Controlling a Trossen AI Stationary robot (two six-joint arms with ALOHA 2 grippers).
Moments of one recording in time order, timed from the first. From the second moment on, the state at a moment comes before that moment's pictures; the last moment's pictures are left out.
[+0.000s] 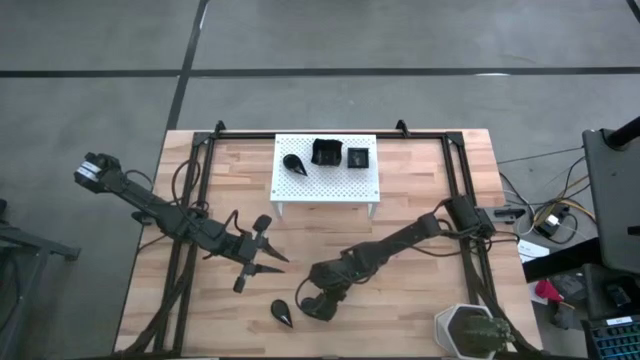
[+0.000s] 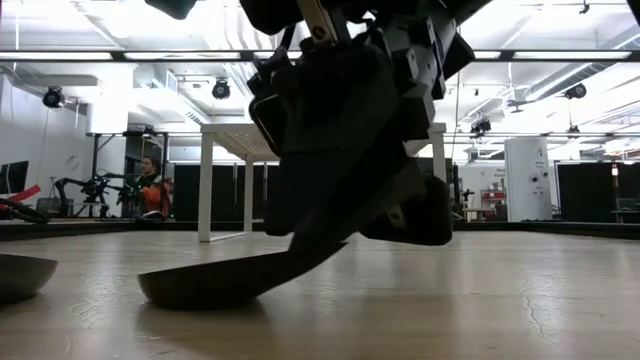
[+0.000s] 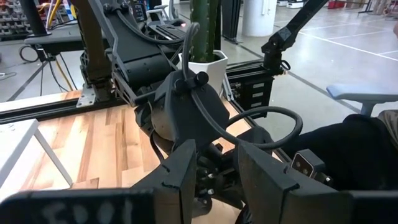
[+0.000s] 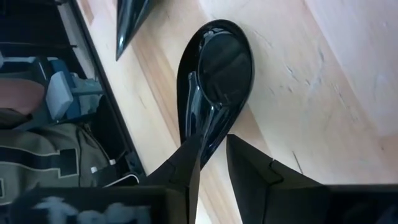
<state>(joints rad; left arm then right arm) -0.47 1.03 0.65 0.23 -0.16 0.00 0.33 2.16 1.41 -0.14 -0.39 1.09</state>
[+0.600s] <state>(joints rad) -0.47 1.05 0.65 0.23 -0.16 0.00 0.33 2.16 1.42 -0.14 -0.36 1.07</state>
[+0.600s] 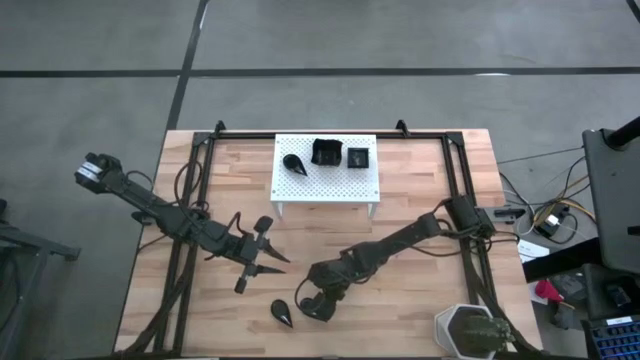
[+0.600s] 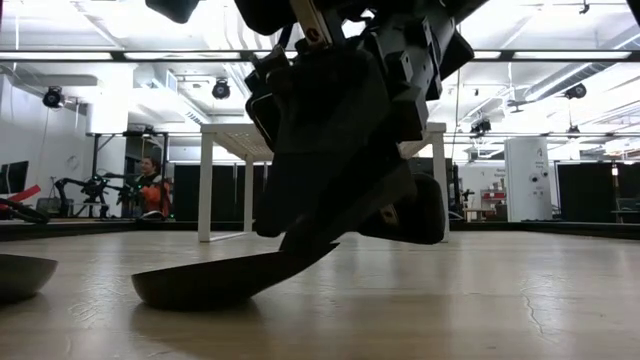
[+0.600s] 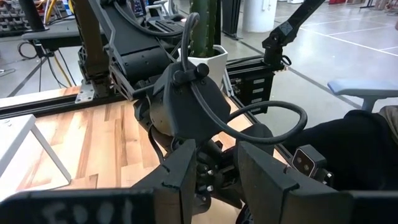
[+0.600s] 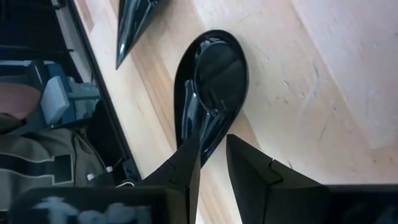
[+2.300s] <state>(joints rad) -0.47 1.05 0.65 0.23 -0.16 0.00 0.36 2.16 1.40 -0.12 -0.25 1.10</state>
